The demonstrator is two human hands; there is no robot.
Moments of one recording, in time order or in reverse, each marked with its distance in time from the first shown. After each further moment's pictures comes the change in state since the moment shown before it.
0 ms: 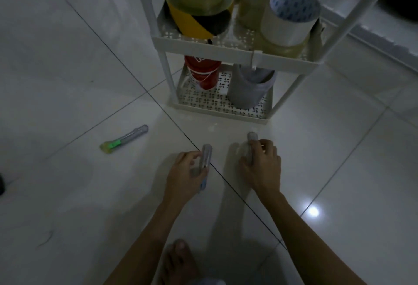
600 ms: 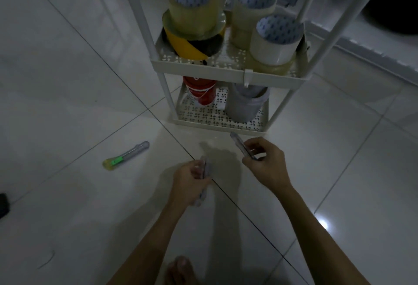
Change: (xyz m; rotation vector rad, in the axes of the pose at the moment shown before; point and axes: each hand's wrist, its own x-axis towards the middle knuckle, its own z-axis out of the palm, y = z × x) left_hand 0.023 0.025 -0.004 -0.183 -0.073 -0.187; right_hand 0.029 -0.025 -0.066 0.627 -0.041 0.005
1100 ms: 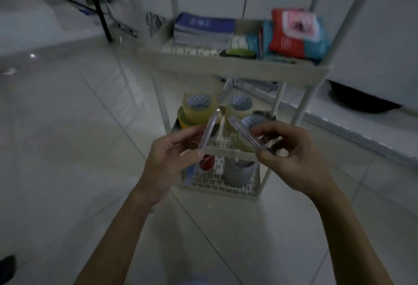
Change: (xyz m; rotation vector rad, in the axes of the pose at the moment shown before) left_hand -0.067 0.253 -0.159 -0.602 -0.088 0.664; right_hand 0.015 -0.228 -0.141 0.072 0.008 -0.487
